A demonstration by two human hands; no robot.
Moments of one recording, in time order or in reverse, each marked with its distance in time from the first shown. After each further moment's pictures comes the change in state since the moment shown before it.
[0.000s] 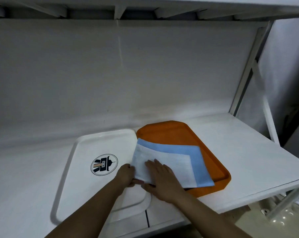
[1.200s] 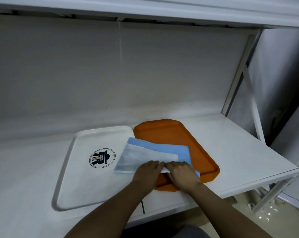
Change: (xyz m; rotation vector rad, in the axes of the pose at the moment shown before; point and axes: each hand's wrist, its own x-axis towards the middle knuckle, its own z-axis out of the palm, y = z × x) left_hand -0.019 -0.010 0.068 1.283 0.018 0.732; right_hand -0.035 0.065 -0.019 -0.475 0.295 -0.142
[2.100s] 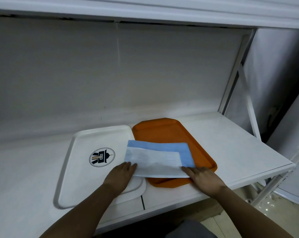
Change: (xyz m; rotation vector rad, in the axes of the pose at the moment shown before) left_hand -0.040 -0.083 0.026 0.208 0.236 0.076; right_hand -0.061 0.051 -0.018 -0.225 -0.123 -0.119
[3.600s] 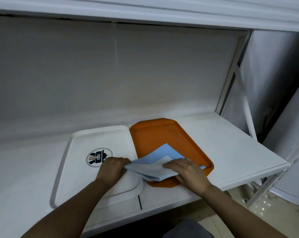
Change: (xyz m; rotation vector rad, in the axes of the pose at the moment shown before) left_hand 0.004 -0.017 -0.032 -0.302 0.176 -0.115; right_hand 0.029 -0.031 -0.044 0.406 0.406 -0.044
